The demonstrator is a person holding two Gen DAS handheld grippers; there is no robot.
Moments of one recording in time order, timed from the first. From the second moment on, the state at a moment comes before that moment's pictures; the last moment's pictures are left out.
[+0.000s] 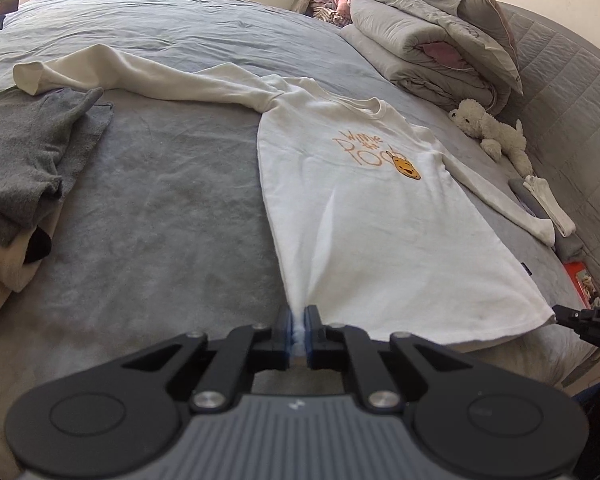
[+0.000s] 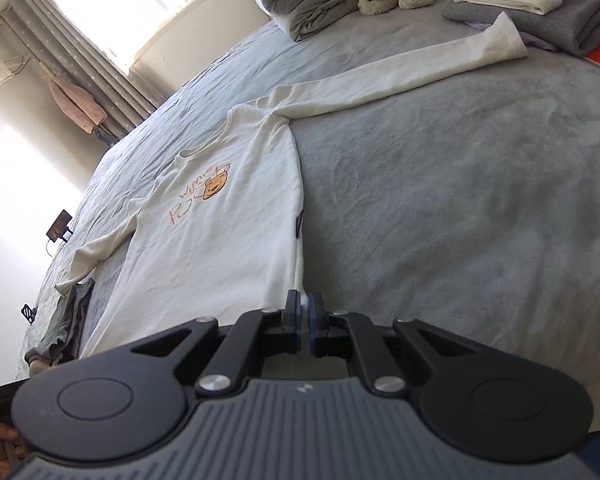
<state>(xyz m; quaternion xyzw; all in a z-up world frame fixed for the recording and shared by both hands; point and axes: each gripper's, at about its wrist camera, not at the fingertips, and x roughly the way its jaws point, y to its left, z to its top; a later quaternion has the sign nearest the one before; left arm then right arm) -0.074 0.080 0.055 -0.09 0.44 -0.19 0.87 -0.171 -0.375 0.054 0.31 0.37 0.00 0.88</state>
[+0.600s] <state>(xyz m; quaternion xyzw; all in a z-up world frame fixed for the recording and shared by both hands) -0.069 0.095 0.064 -0.05 0.41 -0.16 0.89 -0.162 -0.359 0.050 0.18 0.39 -0.08 0.90</state>
